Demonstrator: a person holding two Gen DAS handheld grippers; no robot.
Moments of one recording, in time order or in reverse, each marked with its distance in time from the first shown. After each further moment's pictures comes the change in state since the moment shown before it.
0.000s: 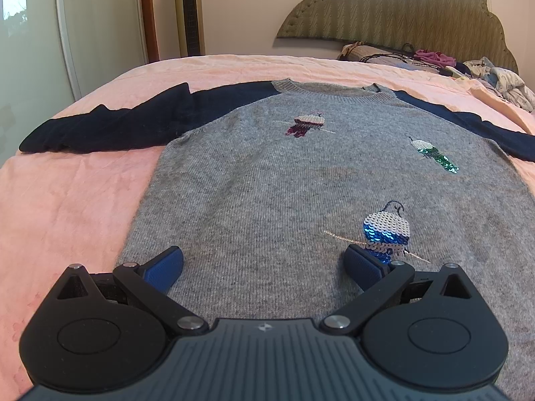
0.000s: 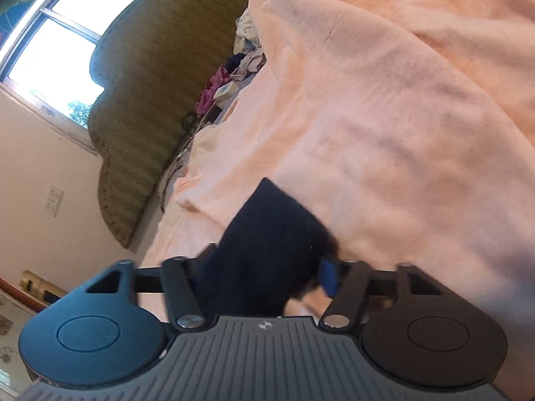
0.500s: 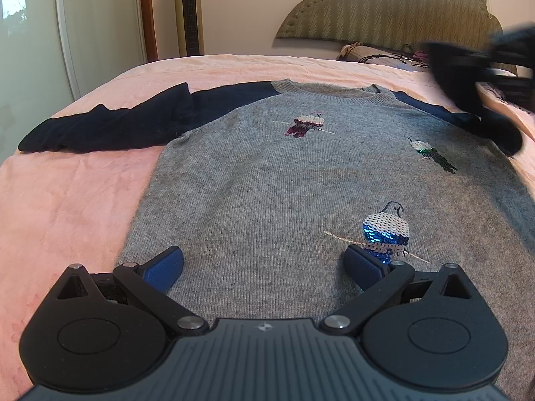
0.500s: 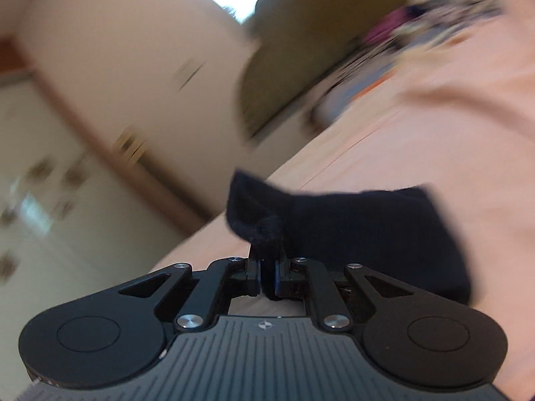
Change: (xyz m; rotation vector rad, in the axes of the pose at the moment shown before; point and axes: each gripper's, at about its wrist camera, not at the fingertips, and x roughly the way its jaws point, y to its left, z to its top) left arm 0.003 -0.002 0.002 -0.003 -0.001 -0.004; right arm -0.015 0.223 -0.198 -0.430 0.404 0.492
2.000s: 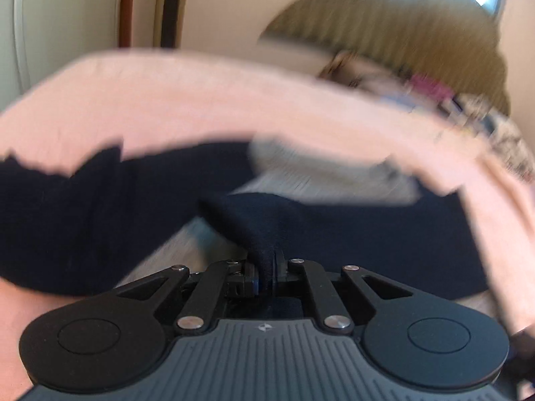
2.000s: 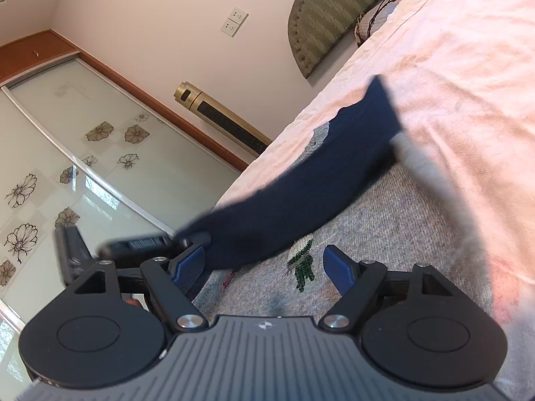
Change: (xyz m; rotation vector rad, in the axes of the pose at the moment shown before) left arm 0.127 0.029 0.134 -0.139 0.112 -0.176; right arm -0.023 -0.027 -0.113 0.092 0.007 0.155
